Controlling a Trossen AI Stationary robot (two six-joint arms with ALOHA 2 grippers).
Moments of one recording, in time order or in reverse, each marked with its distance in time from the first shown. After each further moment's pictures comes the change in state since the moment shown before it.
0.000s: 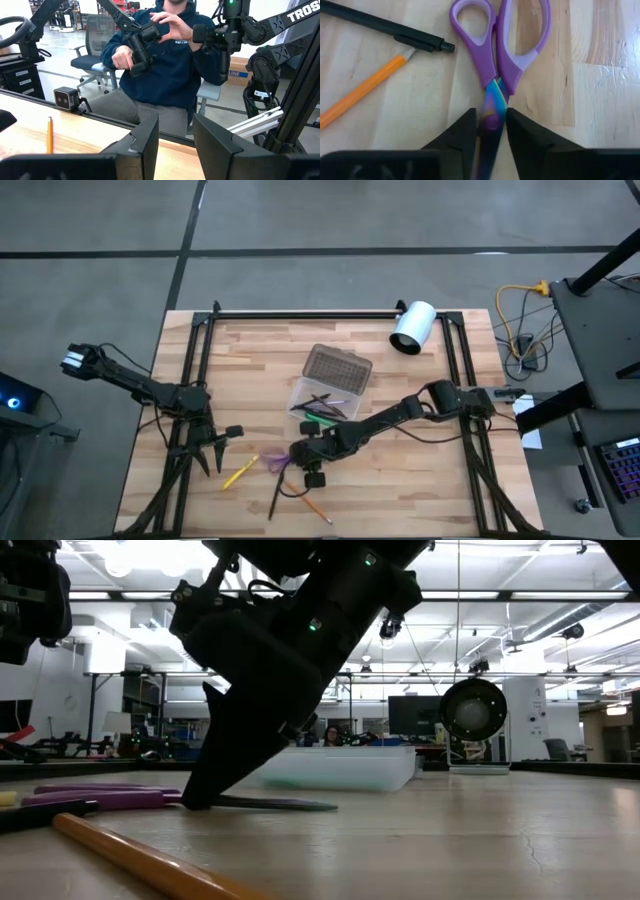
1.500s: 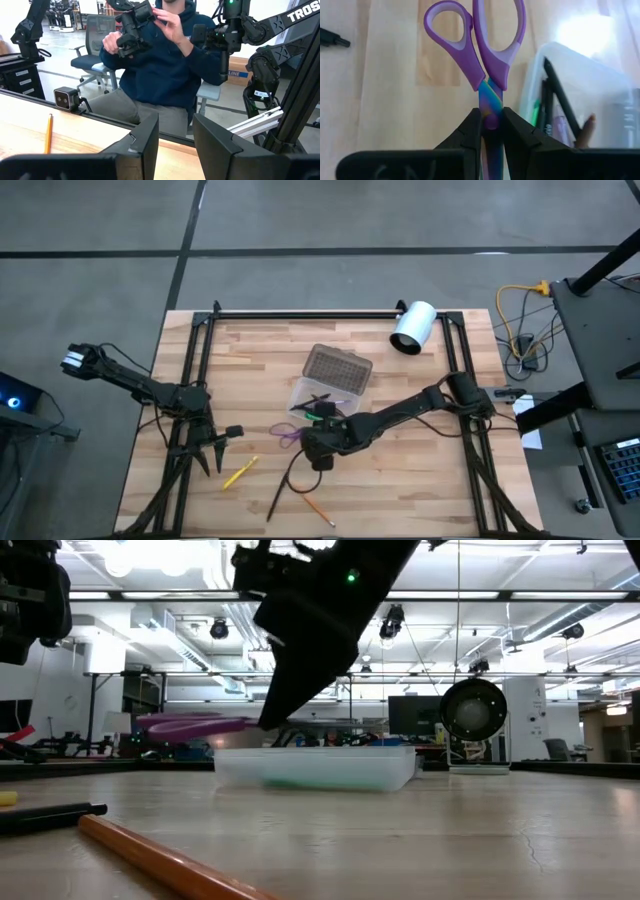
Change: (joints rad) left arm 0.000 0.000 0.000 0.000 0.000 0.000; right arm 0.011 -0.195 -0.053 -0.214 0.320 0.003
